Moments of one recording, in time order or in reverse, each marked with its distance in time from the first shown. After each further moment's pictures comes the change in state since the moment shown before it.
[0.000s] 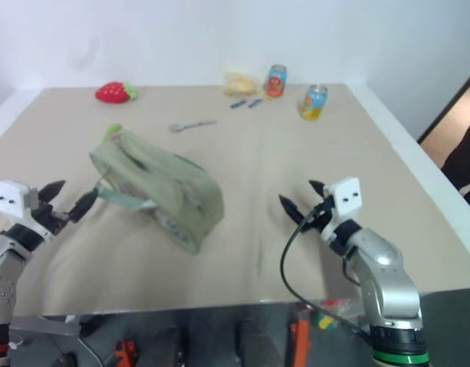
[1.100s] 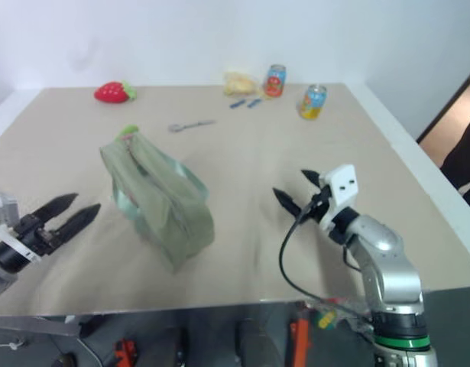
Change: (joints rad) left arm 0.215 0.059 0.126 -0.299 -0.411 0.305 -0.185; right arm -0.118 -0.066 0.019 0.013 0.041 0.045 0.068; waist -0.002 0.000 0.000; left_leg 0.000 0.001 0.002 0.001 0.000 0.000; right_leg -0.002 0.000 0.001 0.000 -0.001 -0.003
